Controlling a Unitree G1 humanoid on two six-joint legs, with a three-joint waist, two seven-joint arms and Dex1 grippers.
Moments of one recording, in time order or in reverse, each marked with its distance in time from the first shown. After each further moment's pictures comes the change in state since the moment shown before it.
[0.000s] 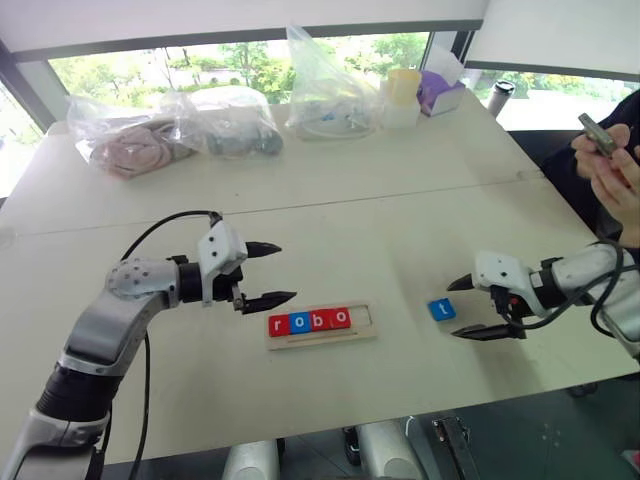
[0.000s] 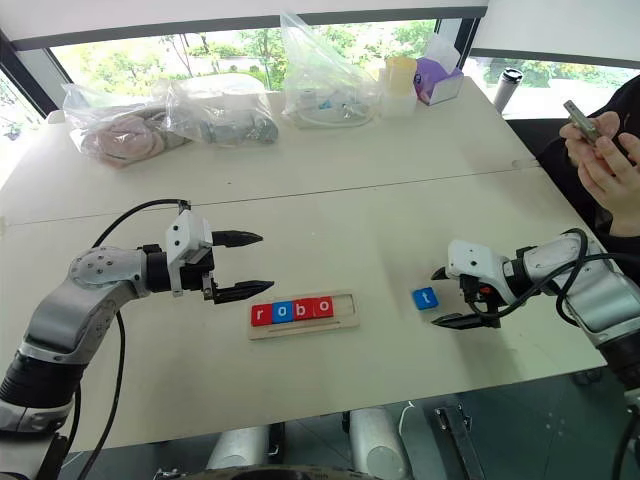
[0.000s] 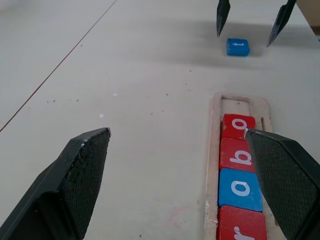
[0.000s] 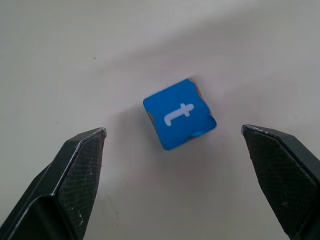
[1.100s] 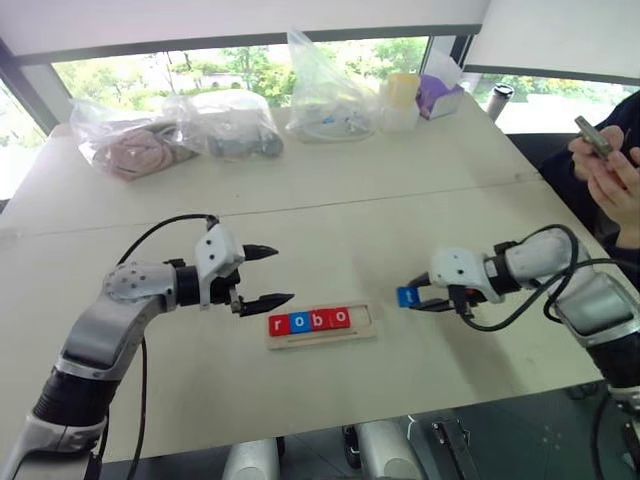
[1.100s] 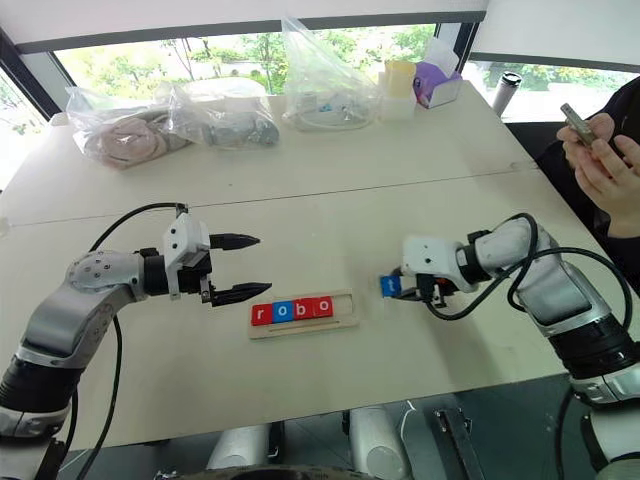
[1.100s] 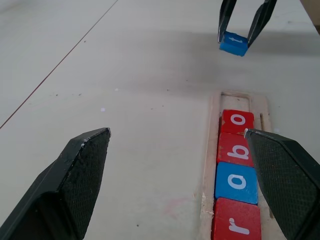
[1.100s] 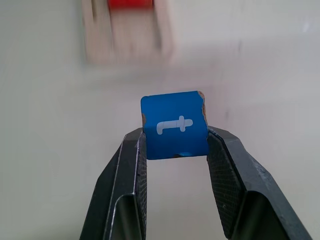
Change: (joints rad) left arm 0.023 0.005 0.009 -0.002 0.001 0.000 0.013; right arm -0.080 0.202 -0.009 -0.267 -0.136 0.108 -0.027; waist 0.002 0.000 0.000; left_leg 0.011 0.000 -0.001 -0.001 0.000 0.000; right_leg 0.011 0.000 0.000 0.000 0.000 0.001
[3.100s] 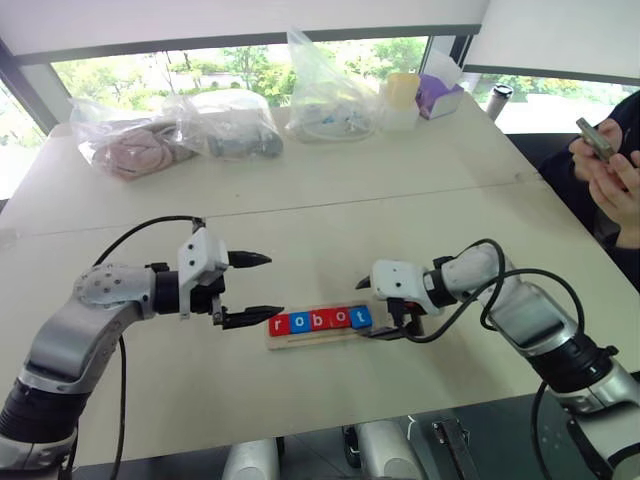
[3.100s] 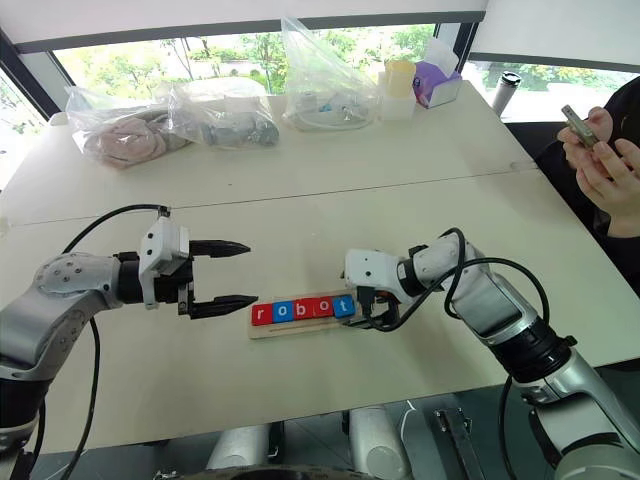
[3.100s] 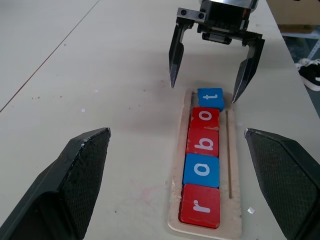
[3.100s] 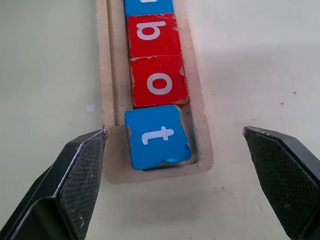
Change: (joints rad) left arm 0.064 0.101 0.065 -0.107 -0.113 0.053 -0.051; right arm -0.046 0.166 0.157 -0.045 -0.078 0.137 -0.093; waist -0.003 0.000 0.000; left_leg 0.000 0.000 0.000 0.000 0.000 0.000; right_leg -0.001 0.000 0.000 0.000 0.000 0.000
